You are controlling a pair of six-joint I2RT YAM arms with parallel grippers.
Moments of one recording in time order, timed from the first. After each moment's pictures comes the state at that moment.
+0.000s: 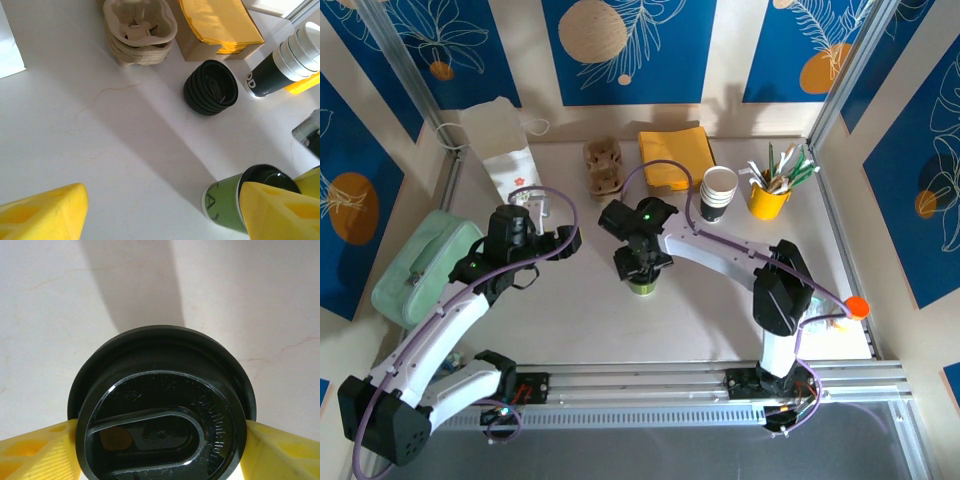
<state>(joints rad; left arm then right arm) -0.39 0.97 0.83 -0.47 0.12 -0.41 0.91 1.82 1.58 -1.17 0.15 0.58</state>
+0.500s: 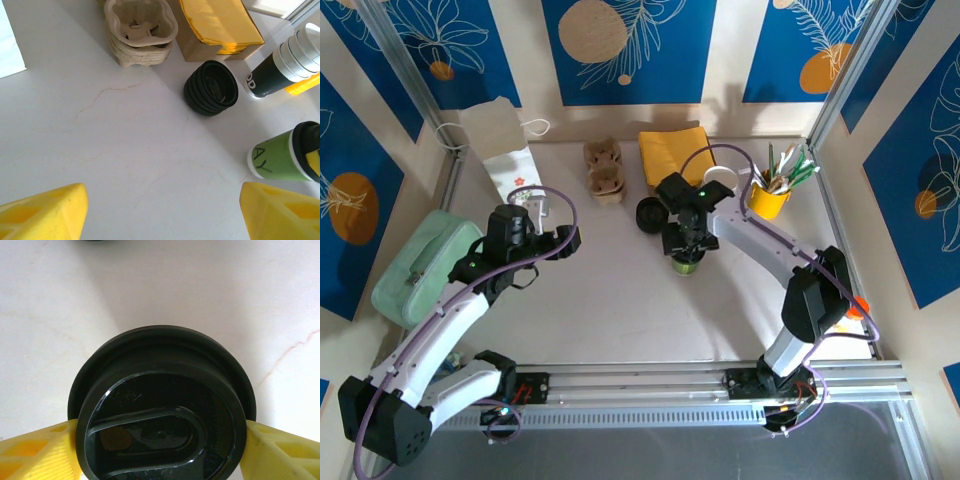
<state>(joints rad) -0.38 0.97 0.83 -0.47 0.13 -0.41 0.62 1.65 1.44 -1.17 0.17 0.51</state>
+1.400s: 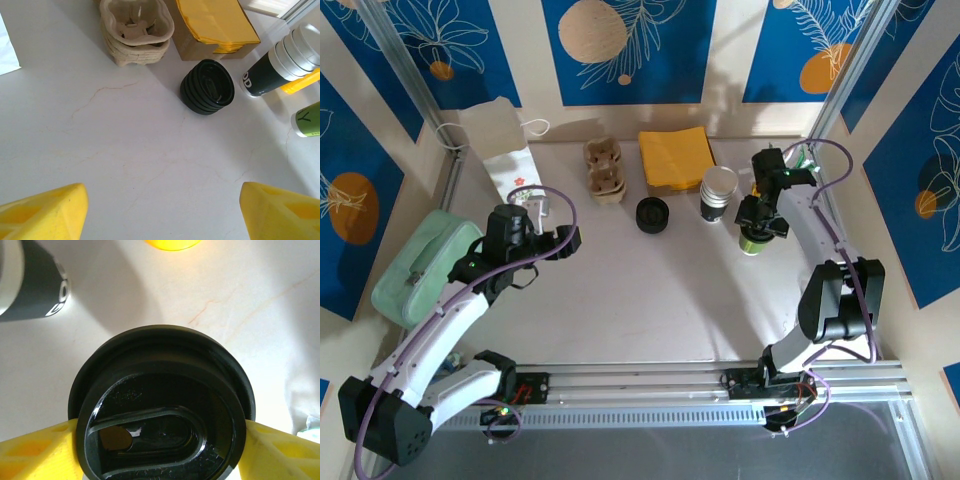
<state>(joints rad) -0.37 0.97 0.83 -0.47 0.15 -0.41 0.07 1.58 1.37 -1.09 0.15 0.44</state>
